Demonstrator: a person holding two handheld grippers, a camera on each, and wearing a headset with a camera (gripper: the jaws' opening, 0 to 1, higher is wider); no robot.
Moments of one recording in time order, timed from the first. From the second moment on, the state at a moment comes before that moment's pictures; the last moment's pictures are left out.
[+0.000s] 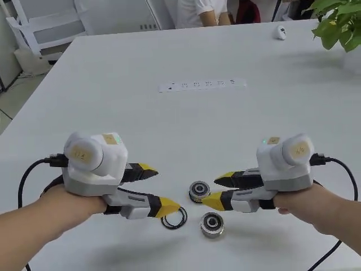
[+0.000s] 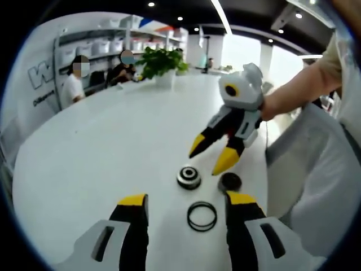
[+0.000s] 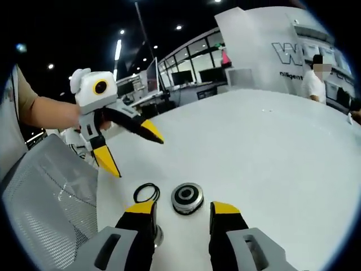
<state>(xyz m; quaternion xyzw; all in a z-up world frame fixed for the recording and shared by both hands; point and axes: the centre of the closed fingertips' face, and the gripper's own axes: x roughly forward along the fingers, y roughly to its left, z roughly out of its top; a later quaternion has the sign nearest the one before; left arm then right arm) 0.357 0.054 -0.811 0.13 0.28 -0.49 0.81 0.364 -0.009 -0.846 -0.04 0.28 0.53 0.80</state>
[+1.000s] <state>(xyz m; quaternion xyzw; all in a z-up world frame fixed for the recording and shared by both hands) 0.367 0.003 -0.830 0.13 0.29 -0.51 0.80 0.365 -0.008 -0.862 -0.07 0.28 0.53 0.80</state>
